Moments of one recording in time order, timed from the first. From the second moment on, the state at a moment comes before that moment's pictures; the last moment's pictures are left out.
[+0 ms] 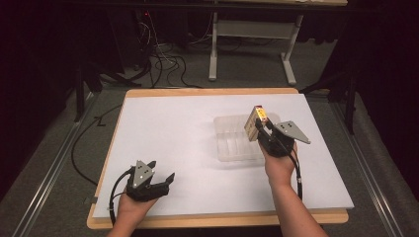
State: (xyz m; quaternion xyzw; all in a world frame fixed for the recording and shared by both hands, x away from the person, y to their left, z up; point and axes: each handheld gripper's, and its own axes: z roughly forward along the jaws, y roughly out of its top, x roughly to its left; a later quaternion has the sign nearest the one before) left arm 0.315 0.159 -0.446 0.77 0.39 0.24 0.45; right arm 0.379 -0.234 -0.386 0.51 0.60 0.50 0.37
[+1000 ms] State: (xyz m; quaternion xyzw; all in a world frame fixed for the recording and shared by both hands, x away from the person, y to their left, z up) left arm 0.314 0.158 -0.446 0.78 0.38 0.24 0.44; right arm 0.377 -0.227 -0.392 0.52 0.59 0.48 0.40
